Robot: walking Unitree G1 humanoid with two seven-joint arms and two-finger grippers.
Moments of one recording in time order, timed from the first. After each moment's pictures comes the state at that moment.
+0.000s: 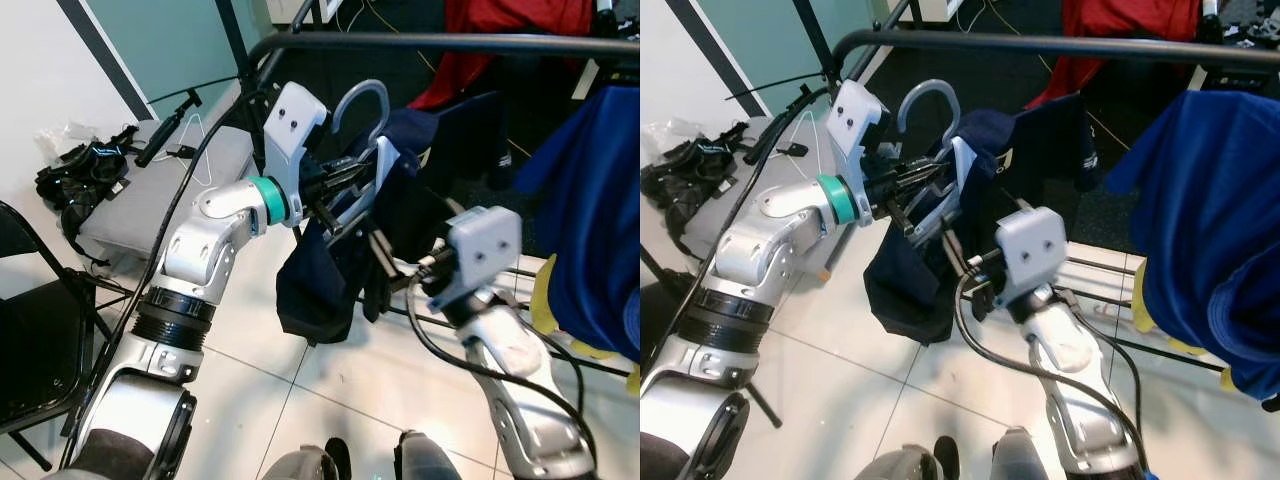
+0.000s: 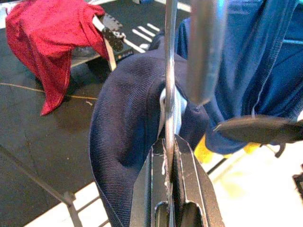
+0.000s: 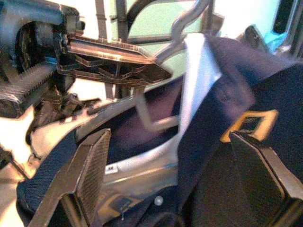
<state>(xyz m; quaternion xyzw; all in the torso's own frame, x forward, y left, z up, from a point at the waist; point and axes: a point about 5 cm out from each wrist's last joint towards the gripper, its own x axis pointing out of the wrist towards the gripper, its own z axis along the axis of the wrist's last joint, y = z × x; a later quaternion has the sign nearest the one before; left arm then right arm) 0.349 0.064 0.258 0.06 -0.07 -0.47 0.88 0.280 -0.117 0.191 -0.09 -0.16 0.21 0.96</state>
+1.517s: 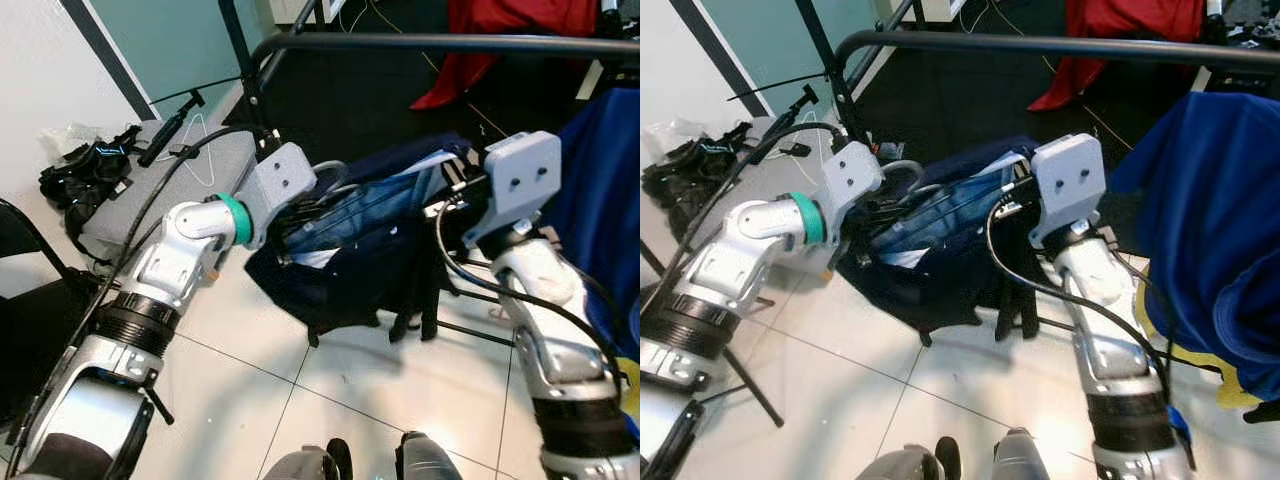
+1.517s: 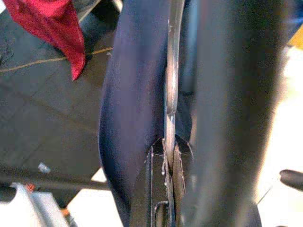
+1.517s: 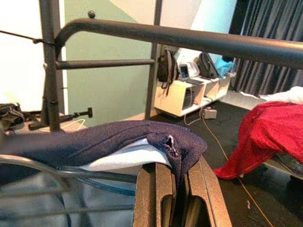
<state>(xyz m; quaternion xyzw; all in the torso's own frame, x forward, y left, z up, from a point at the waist) 0.363 0.113 0.215 0.28 -0.03 -0.43 0.86 0.300 -0.167 0.239 -0.14 -0.23 0.12 0.96</state>
